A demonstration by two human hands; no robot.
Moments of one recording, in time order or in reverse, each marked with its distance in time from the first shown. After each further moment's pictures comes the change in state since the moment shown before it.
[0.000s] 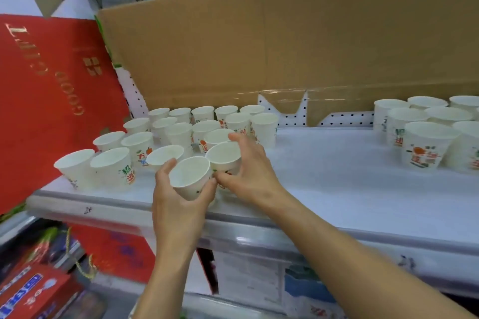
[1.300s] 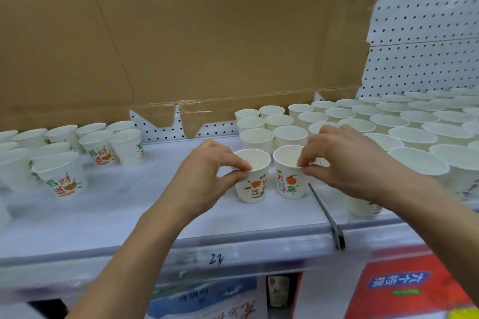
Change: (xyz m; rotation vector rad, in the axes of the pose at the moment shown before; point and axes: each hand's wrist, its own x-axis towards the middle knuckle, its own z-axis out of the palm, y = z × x) left_hand -0.088 0.172 0.175 0.132 -0.783 0.709; right_hand -0.138 0.099 -0.335 -0.945 -0.054 0.010
